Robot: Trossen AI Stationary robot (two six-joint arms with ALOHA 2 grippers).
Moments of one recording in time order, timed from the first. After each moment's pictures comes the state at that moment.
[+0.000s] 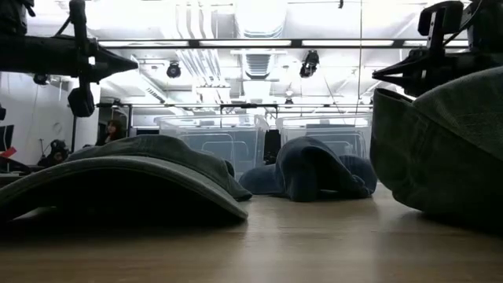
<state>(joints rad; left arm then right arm) 0.01 0.19 0.06 0.25 -0.55 -0.88 -0.16 0.52 0.01 0.51 -0.12 1.21</state>
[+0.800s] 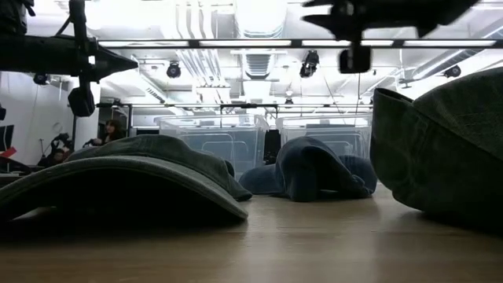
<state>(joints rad) 0.01 0.19 0.06 0.26 -0.55 -0.89 -0.06 1.21 0.70 0.35 -0.29 1.26</state>
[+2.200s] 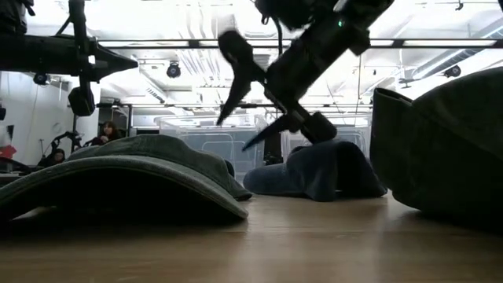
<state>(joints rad) 0.01 0.19 0.06 0.26 -0.55 -0.88 0.12 1.89 1.16 -0.04 0.14 1.68</state>
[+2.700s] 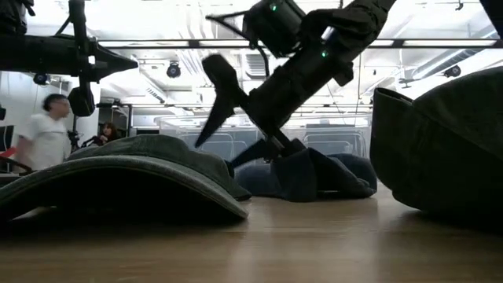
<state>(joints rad) 0.01 0.19 0.06 0.26 -0.55 -0.88 0.08 2.01 1.17 0.13 0.08 1.71</state>
